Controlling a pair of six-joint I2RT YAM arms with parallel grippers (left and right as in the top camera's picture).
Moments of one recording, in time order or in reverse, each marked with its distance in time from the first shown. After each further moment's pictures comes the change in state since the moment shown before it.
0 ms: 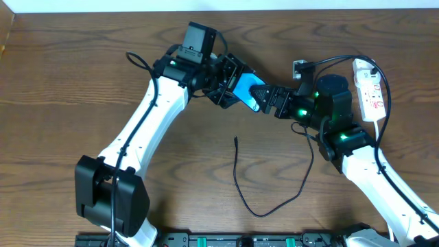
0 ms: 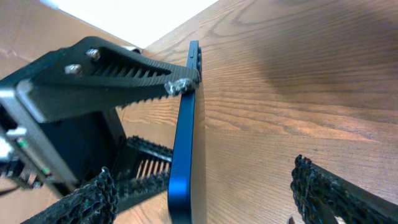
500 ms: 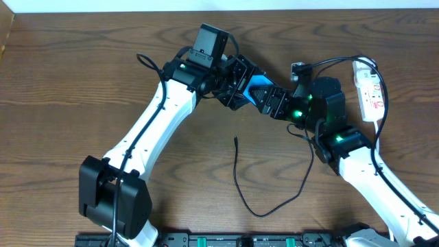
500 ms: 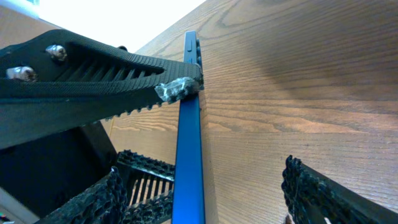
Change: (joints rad) left arm -0.052 0.000 0.000 0.044 -0.004 -0.041; right arm 0.039 0.000 0.000 -0.023 0.092 0.034
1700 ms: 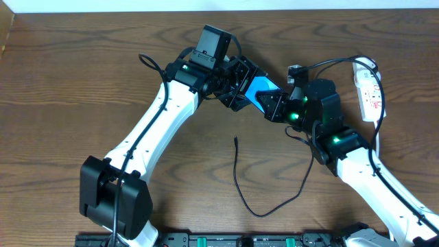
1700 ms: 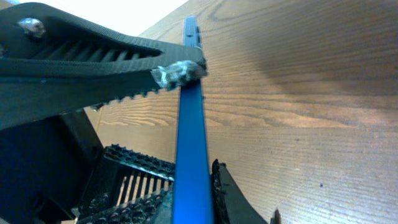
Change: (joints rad) left arm -0.014 0.000 0.000 -0.001 -0.013 -0.003; right arm 0.027 0.000 0.000 -0.032 0.041 -0.040
